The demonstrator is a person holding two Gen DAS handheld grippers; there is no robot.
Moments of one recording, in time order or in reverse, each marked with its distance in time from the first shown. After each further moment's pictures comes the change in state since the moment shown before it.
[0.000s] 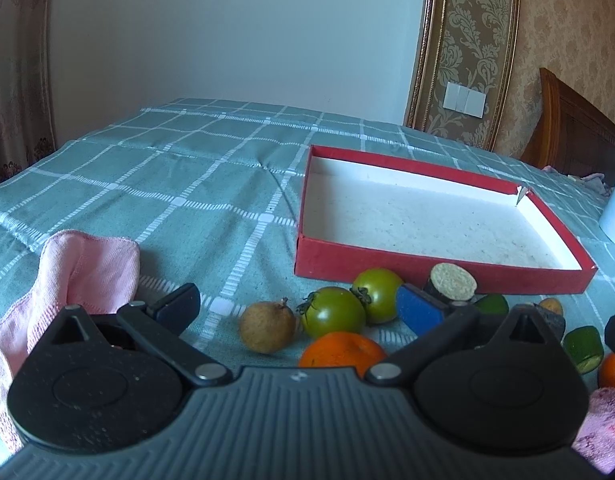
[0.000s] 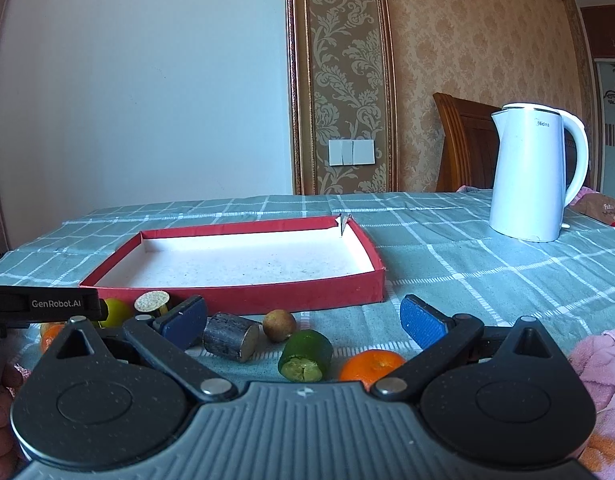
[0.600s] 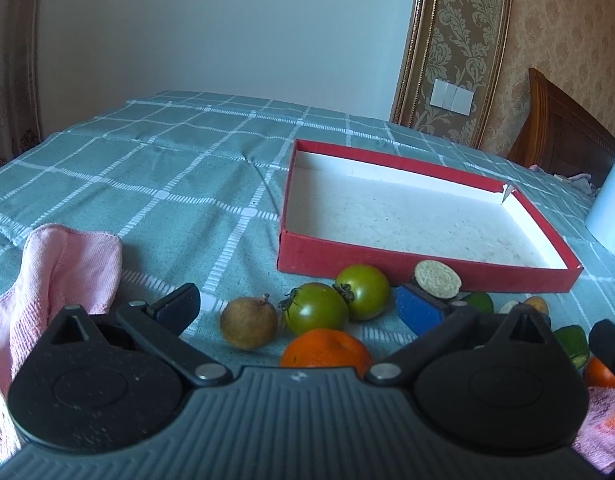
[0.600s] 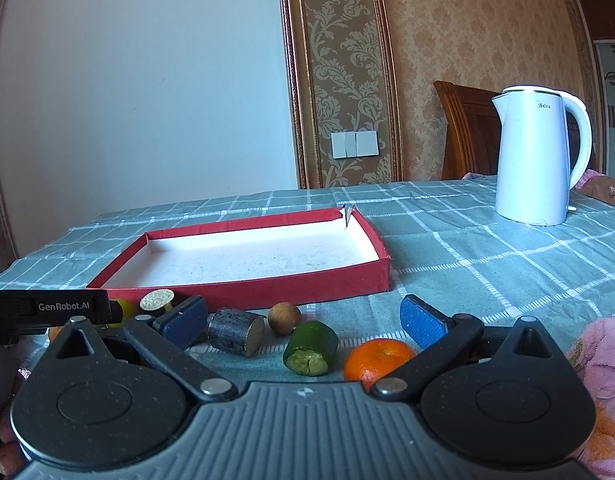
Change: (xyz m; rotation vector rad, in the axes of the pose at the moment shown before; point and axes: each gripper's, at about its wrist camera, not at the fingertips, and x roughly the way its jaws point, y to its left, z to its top) left arm 0.001 0.003 0.004 -0.035 0.029 -0.052; right arm 0.002 -0.005 -0.004 0.044 0.016 0.026
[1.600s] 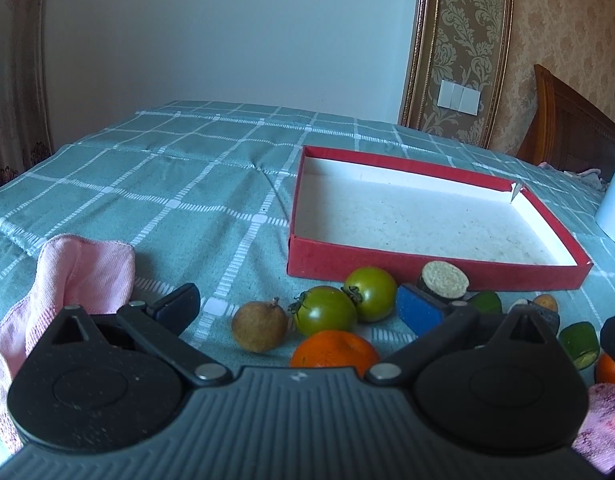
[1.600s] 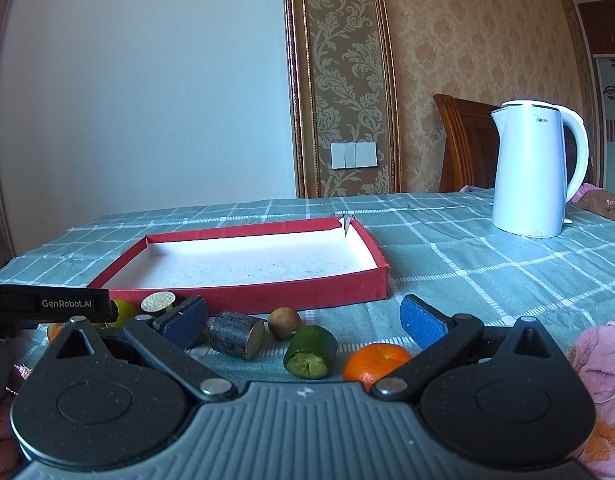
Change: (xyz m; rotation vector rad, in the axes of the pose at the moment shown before) left arm -0.006 -0.005 -0.001 0.038 -0.023 0.041; right arm -0.007 0.002 -0.001 -0.021 -0.034 -0.011
